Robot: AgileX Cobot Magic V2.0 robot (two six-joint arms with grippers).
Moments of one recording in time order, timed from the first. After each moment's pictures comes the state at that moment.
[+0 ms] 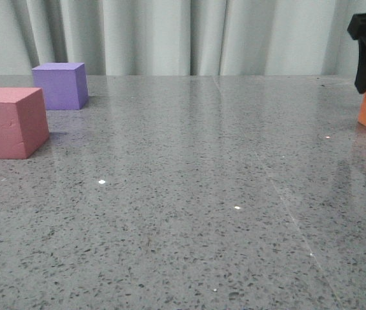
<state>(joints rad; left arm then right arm) -0.10 0.00 -0.01 0.18 0.05 -0.10 0.07 1.58 -1.23 -0.08 0.75 0.16</state>
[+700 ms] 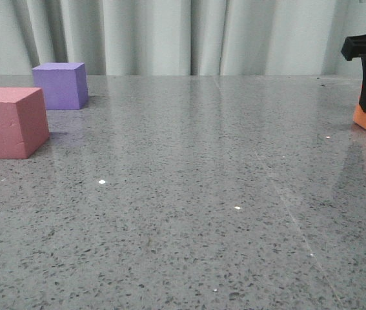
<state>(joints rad) -0.10 0.00 -0.01 0.18 0.05 -0.10 0.07 1.62 -1.23 -0.05 0.77 0.17</state>
